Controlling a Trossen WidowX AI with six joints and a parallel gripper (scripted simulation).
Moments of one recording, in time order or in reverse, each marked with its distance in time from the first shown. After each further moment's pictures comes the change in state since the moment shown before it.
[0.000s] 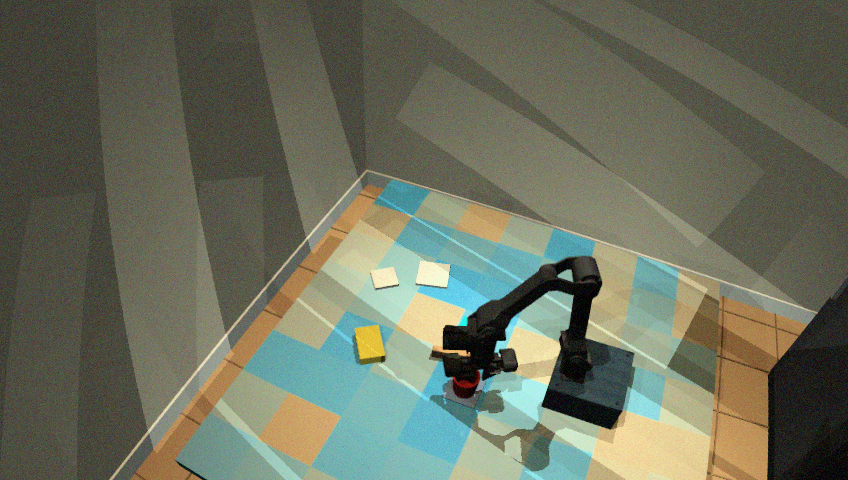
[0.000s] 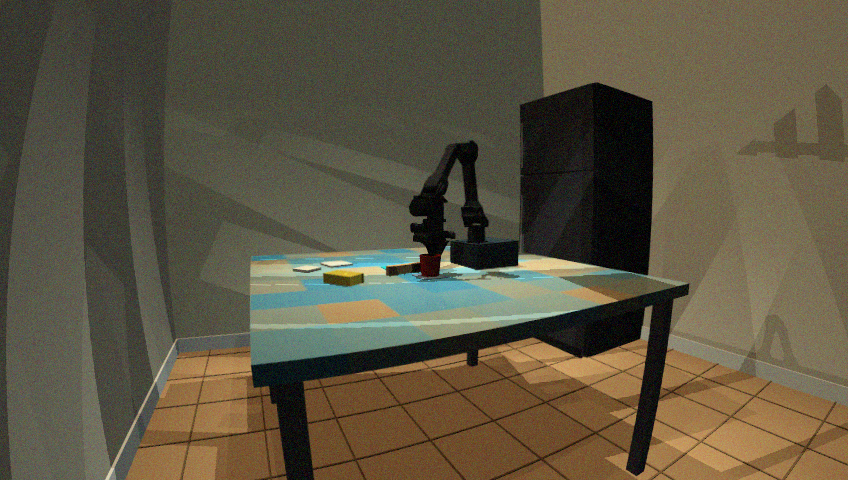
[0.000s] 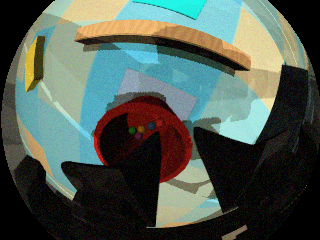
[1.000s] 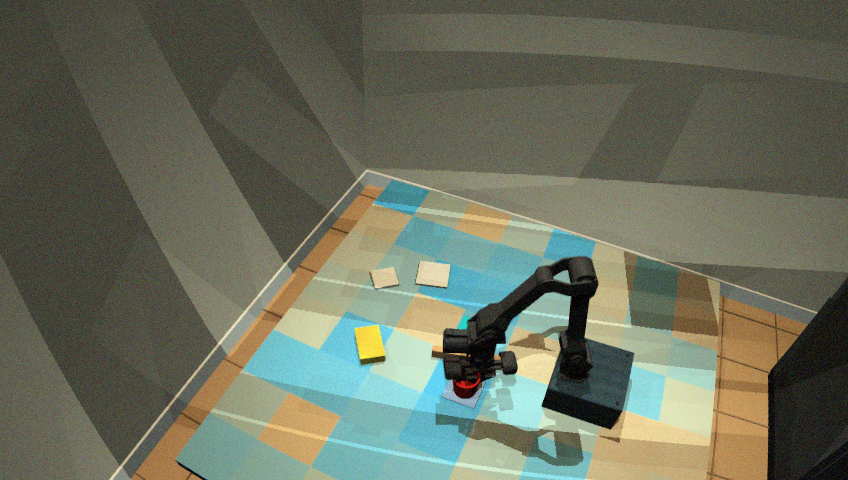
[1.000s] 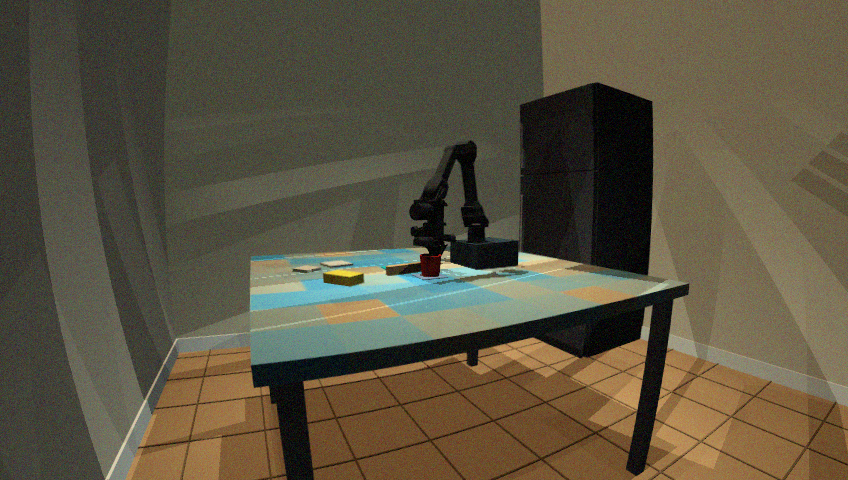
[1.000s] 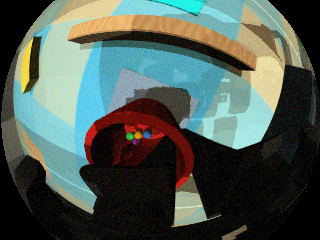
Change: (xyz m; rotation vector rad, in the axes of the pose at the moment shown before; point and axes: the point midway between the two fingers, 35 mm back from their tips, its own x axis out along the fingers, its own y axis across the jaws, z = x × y) arm 0.013 -0.002 0.000 0.002 0.000 -0.004
